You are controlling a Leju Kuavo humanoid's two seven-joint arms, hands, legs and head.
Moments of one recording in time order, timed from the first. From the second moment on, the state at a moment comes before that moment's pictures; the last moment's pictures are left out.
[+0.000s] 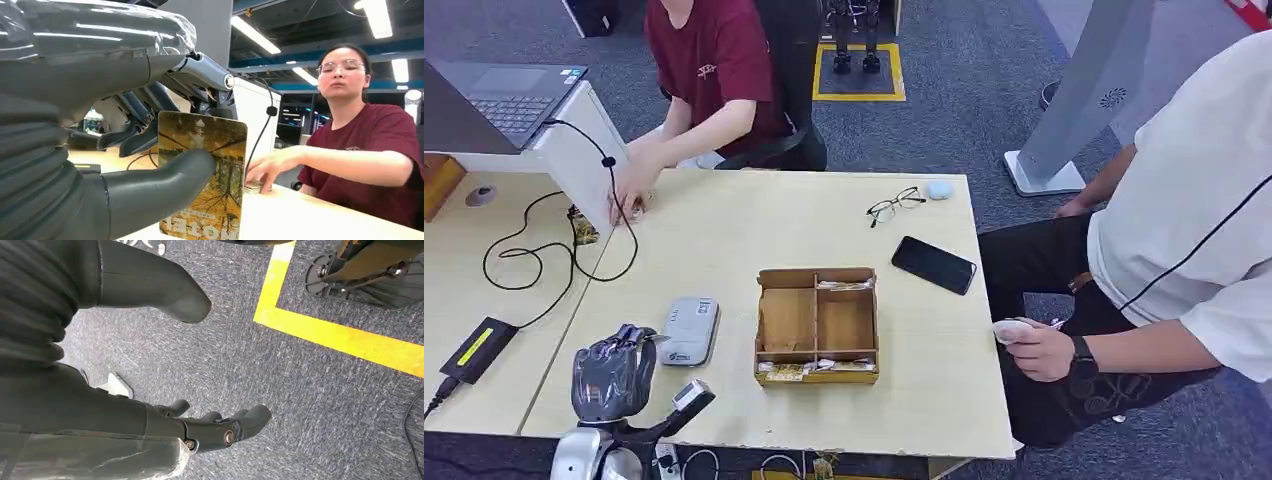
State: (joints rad) left arm -0.11 -0.29 0.56 -1.24 -1.43 0.69 -0.62; right arm -0.02 0.05 0.21 -0.17 0.32 -0.41 -0.03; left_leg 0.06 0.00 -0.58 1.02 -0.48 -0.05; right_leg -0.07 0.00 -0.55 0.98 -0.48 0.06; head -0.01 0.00
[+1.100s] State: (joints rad) left arm -0.13 -0.17 0.13 -1.02 -0.44 0.43 -0.41; right arm -0.01 0.05 0.20 -0.17 0.31 -0.42 -0.03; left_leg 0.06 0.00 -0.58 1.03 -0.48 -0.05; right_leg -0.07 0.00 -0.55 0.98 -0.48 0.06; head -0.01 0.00
